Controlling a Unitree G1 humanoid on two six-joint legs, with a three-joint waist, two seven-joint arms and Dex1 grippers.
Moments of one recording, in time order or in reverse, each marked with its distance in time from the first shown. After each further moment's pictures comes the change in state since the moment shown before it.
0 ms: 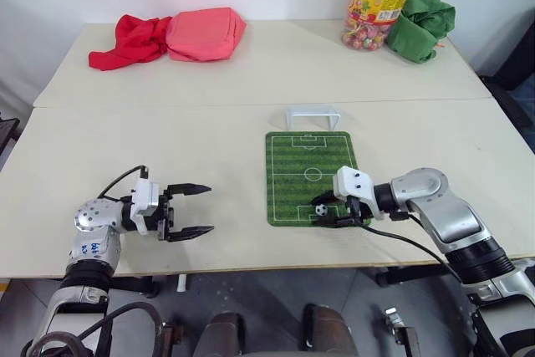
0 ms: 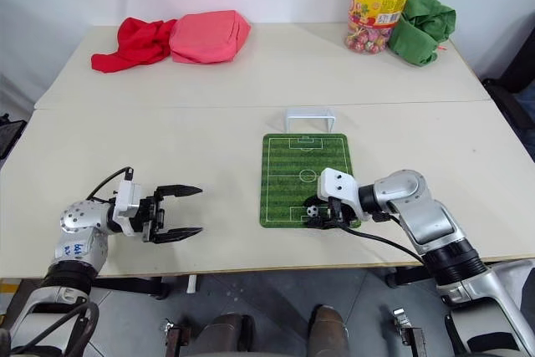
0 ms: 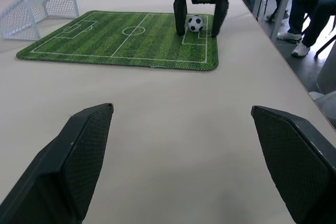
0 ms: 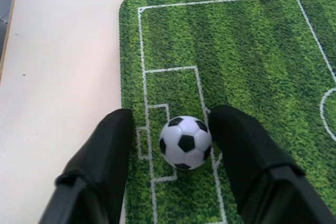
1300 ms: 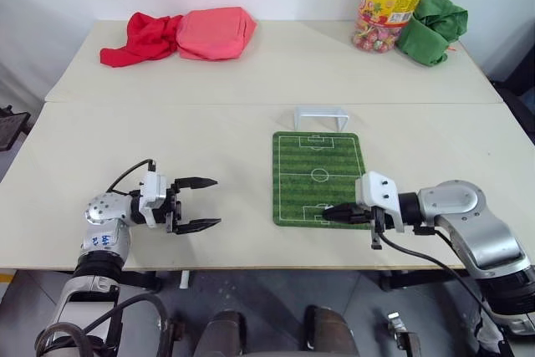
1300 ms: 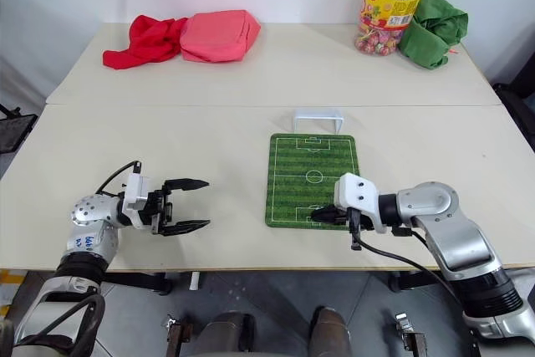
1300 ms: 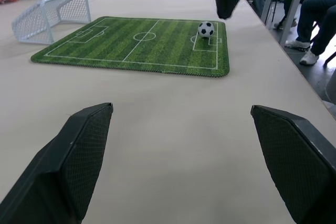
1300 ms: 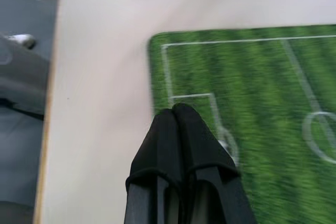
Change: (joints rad) left arm -0.059 -0.030 0.001 0.057 0.016 0.004 0.000; right arm 0.200 -0.075 -0.147 -0.246 0.103 0.009 -0.027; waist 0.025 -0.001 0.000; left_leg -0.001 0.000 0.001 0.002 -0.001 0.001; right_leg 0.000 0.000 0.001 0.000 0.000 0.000
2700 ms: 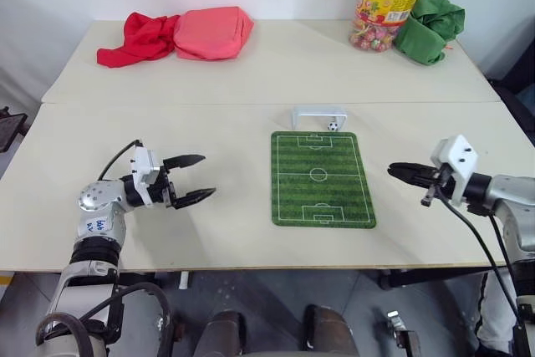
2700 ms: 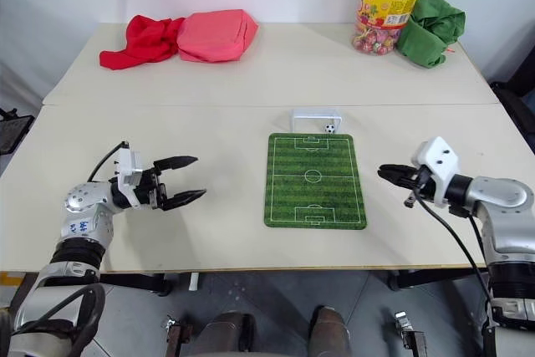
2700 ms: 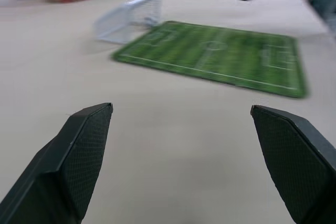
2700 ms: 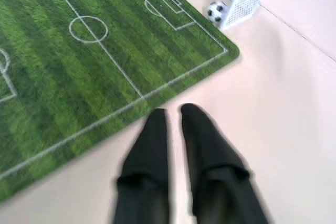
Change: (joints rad) left arm -0.116 -0.002 0.103 0.089 0.049 0.075 0.201; right arm -0.038 -0.057 -0.329 0.528 0.046 -0.227 -0.061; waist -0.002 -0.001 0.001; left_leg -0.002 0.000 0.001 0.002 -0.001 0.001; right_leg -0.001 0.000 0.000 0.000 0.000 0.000
